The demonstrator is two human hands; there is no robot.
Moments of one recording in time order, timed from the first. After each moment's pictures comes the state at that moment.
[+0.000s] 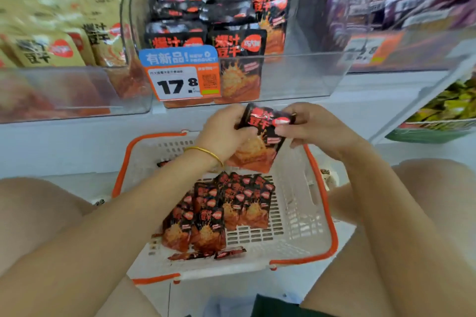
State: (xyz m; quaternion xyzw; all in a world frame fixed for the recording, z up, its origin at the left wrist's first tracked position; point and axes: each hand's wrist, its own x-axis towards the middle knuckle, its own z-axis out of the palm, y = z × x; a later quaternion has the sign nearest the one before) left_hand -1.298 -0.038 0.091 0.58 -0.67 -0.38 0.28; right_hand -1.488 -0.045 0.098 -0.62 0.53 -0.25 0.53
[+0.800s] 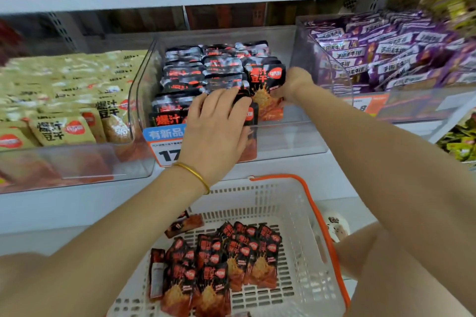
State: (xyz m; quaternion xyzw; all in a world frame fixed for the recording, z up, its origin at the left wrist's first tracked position) left_hand -1.291 -0.086 0.157 0.52 -0.81 0.18 0.19; right_hand -1.469 -0.231 0.168 -0.60 0.72 -0.21 0.29
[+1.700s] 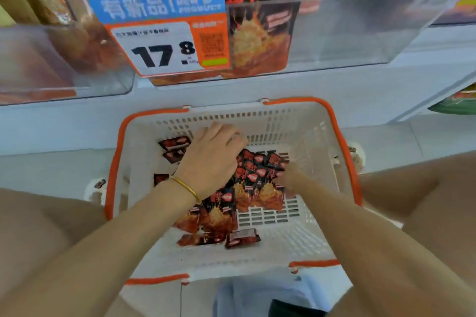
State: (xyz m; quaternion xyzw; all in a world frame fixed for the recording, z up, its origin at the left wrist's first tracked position) left_hand -1.251 -0.030 -0.012 0.48 -0.87 -0.03 0.07; right_hand -1.453 -0.042 -0.129 -0.46 0.72 0.07 0.51
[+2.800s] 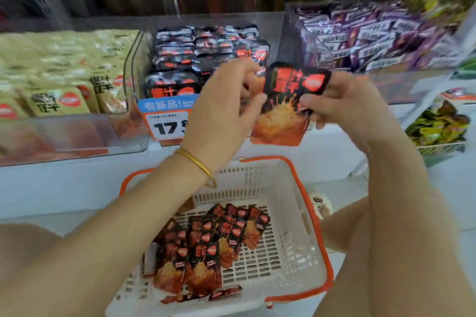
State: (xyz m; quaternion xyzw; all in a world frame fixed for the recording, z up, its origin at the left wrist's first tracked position) left_hand -1.316 -0.034 0.191 0.45 -0.76 -0.11 0.45; right_hand -1.512 -0.040 0.198 -0.61 0.53 -0.45 0.39
